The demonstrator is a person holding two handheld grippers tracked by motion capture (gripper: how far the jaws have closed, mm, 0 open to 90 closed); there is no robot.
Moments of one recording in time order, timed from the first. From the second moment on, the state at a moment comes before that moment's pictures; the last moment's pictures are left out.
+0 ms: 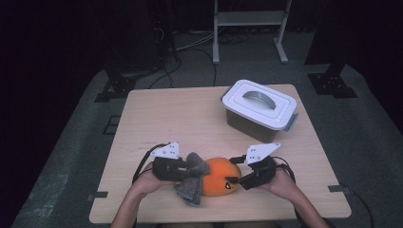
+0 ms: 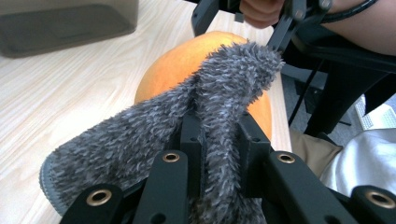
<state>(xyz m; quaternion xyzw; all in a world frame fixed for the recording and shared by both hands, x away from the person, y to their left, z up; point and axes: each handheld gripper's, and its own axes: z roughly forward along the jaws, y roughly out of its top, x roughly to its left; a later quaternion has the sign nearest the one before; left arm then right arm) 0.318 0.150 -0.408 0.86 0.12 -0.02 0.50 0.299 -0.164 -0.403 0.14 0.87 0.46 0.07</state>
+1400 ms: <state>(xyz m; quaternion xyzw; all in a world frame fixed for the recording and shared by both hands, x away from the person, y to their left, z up) 0.313 0.131 -0.384 0.87 0.08 -0.01 0.49 0.285 -0.157 -0.397 0.10 0.88 0.46 0.09</state>
